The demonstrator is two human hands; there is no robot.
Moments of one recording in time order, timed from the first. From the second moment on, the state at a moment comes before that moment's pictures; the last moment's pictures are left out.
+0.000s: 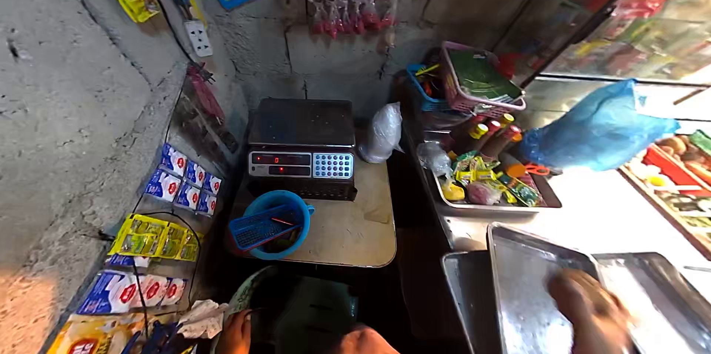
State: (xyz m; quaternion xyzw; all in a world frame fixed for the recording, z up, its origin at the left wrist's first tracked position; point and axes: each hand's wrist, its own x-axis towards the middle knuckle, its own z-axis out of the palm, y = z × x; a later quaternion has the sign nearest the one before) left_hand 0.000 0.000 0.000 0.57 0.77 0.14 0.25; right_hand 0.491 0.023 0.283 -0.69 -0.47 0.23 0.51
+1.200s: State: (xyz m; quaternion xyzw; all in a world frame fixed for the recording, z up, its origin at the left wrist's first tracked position) left_hand 0.056 -0.017 0.029 0.49 0.78 0.33 0.18; right_hand 0.238 0.484 0.225 -0.69 -0.68 0.21 0.13
